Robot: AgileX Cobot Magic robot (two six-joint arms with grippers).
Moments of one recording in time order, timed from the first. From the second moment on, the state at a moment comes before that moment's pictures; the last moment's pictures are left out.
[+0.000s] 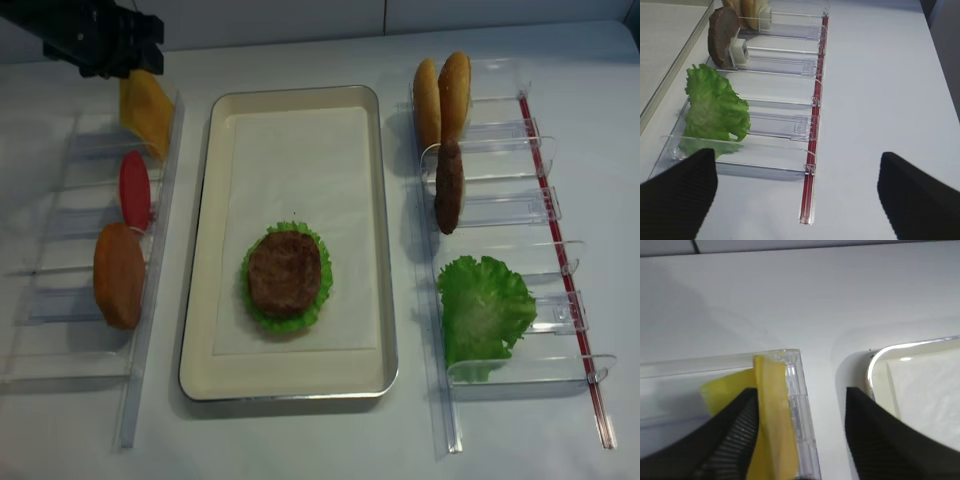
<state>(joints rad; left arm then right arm) 0.08 1.97 -1.65 -0.40 0.86 0.37 0.11 -0.02 -0.47 0.06 1.14 0.00</state>
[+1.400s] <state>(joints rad) 0.07 1.72 -1.60 -0.40 0.96 0.26 0.11 -0.02 -0.47 0.06 1.14 0.00</state>
